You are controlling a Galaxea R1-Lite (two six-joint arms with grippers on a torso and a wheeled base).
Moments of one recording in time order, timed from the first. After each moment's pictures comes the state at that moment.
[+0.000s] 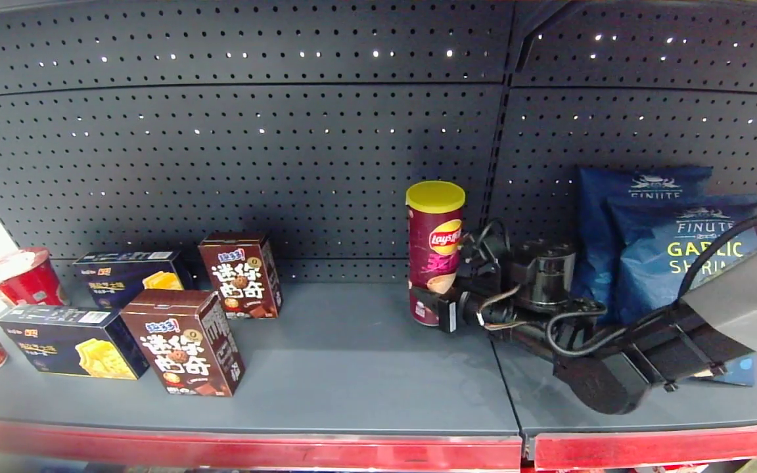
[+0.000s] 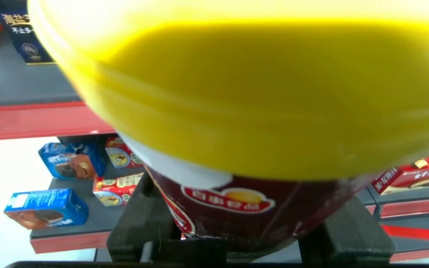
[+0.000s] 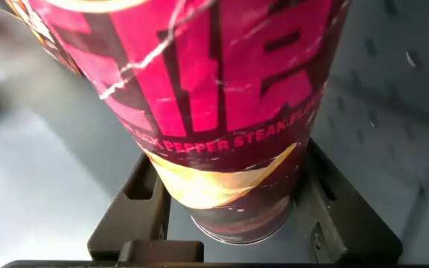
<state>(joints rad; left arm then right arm) -0.05 0.08 -0.09 0.14 -0.07 -0.03 0.61 2.05 -0.95 -0.97 0.09 0.02</state>
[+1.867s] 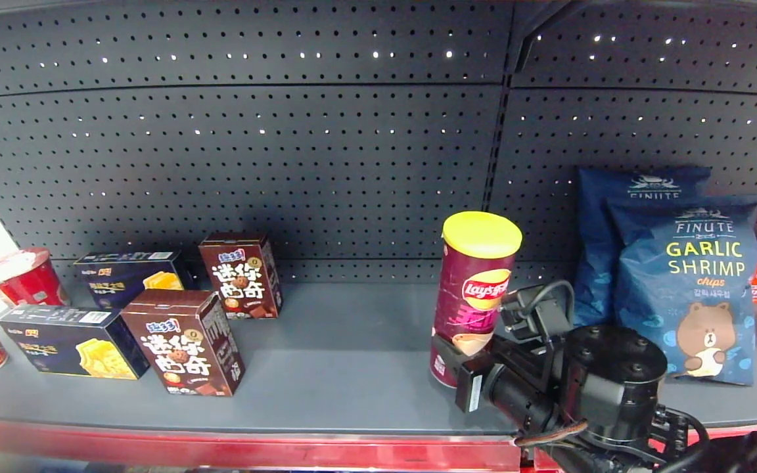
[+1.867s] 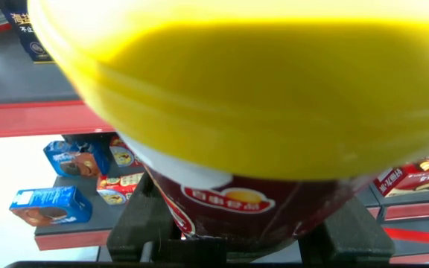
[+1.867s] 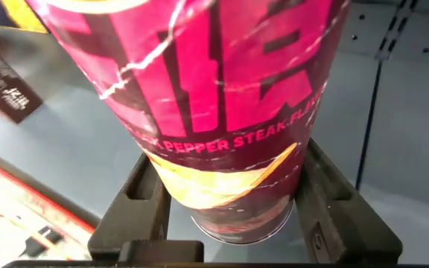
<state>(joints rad) -0.04 0.08 -0.09 0.14 -0.05 -0.03 0.88 1.86 -0.51 -1.21 -0.40 0.20</state>
